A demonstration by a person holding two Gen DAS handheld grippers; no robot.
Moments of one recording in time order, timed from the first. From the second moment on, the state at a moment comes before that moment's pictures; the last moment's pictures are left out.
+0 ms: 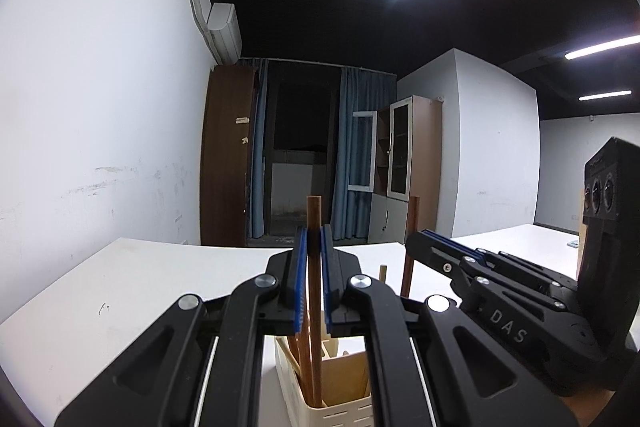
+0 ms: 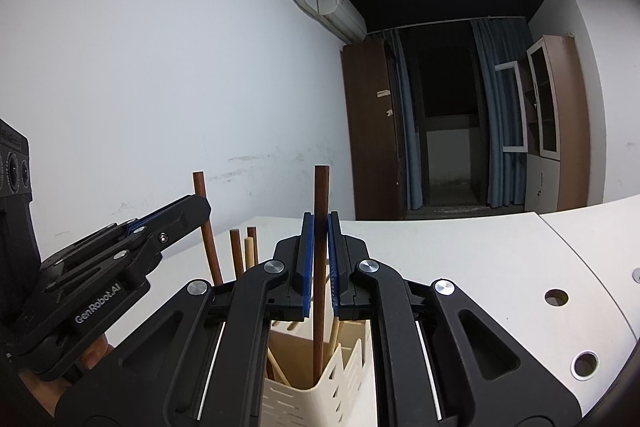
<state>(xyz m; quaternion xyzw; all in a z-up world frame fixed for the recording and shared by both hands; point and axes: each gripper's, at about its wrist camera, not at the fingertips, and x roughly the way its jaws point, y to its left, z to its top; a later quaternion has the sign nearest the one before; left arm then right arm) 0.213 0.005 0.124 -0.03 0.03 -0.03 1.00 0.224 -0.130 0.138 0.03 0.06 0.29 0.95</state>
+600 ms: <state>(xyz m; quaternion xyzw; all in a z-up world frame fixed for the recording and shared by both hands) 0.210 0.009 0.110 -0.03 0.04 -0.04 1.00 0.216 -0.123 0.122 0.01 0.10 0.29 0.95</state>
